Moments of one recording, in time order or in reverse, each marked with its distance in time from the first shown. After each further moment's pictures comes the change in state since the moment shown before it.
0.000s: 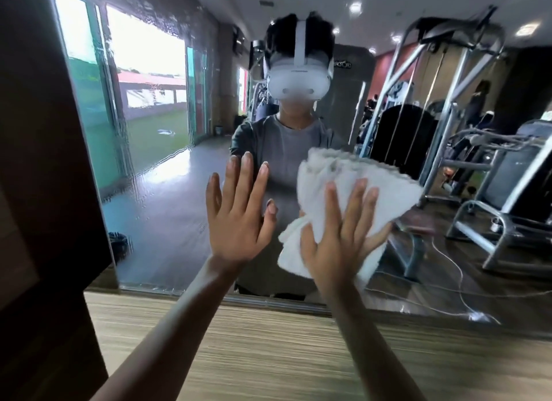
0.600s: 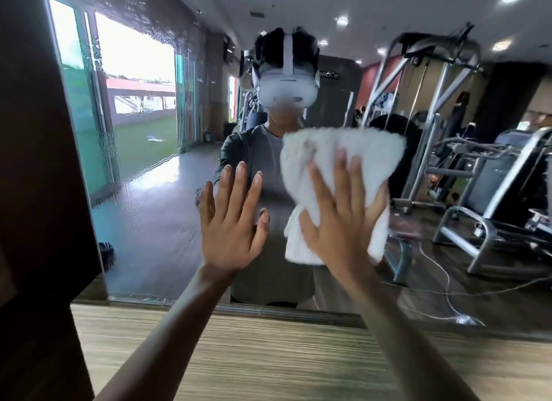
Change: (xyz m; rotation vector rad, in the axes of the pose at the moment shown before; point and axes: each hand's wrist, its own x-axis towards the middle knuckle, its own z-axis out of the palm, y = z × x) left_hand 0.001 -0.003 -0.003 -0.015 -0.007 0.026; right_hand 0.055 0.016 -0.015 -0.072 -0.024 -0.322
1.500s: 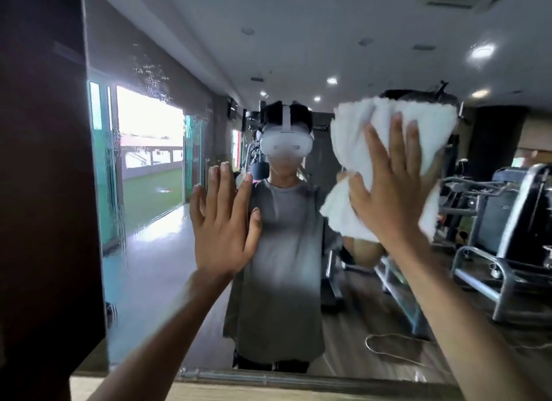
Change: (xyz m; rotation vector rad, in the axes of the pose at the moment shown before) left_hand 0.094 -0.026 -0.014 0.068 0.056 -0.036; right_hand 0.123 0.080 -0.031 0.008 0.038 0.199
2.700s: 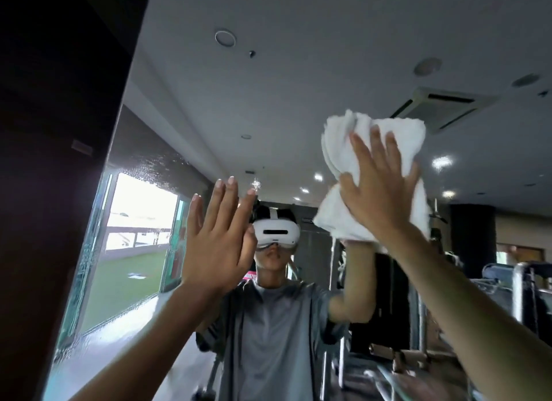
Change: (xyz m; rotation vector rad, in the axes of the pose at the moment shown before) left_hand 0.155 -0.016 -0.007 -0.078 0.006 0.033; right_hand 0.181 -0.004 -0.024 -0.050 0.039 -0.011
